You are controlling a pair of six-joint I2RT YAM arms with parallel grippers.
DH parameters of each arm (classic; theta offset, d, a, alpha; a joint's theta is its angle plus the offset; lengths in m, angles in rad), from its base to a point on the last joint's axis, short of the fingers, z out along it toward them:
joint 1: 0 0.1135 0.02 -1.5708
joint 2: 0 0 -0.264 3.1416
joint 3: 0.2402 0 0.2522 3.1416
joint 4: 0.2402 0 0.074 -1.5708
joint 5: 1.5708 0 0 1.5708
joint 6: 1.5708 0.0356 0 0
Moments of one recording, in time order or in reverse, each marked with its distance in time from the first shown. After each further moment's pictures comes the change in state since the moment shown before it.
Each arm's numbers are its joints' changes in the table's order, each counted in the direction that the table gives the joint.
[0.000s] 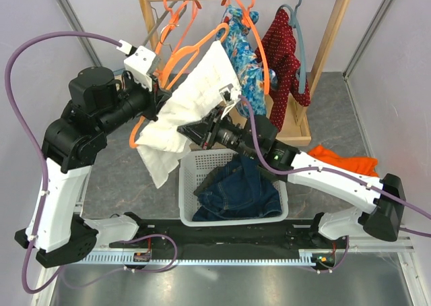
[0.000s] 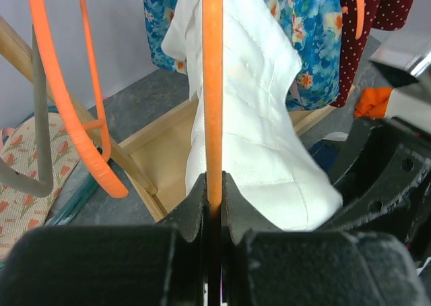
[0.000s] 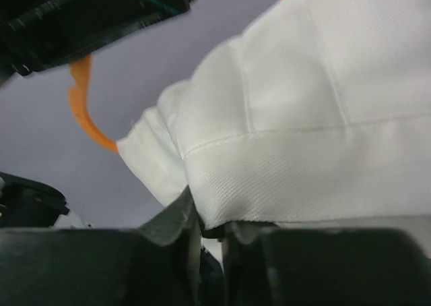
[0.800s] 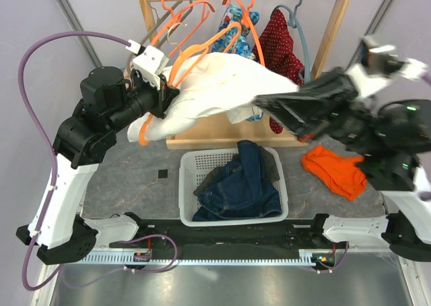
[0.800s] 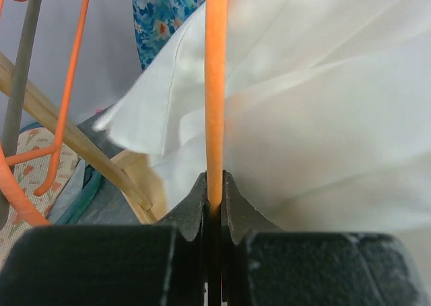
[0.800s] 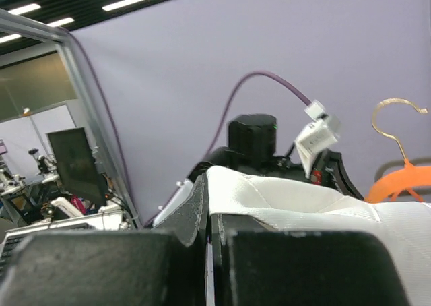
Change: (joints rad) left arm -0.011 -0.005 -0.085 -0.110 0.000 0.000; right arm -0.001 -0.237 0.607 0.385 -0.191 -0.113
